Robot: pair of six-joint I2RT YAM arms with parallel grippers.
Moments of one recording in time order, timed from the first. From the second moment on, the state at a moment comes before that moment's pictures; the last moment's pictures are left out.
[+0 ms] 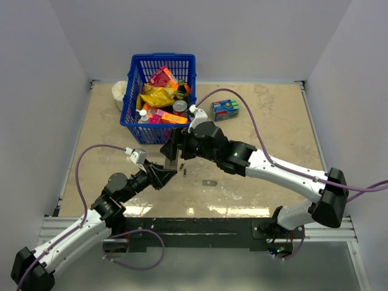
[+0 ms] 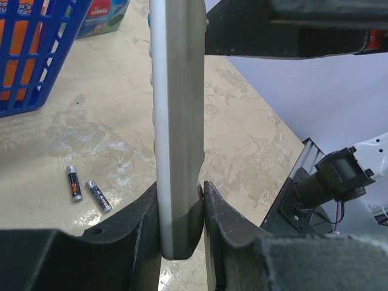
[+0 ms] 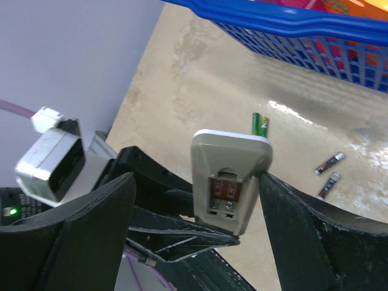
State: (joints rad) left arm -0.68 0.44 0.13 0.32 0.18 -0.58; right arm 1.04 1.41 1.23 -0.20 0.11 0.74
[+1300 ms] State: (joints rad) left arm -0.68 0.49 0.22 0.26 0.24 -0.52; right arm 1.07 1.49 1.28 -0.27 0.23 0.66
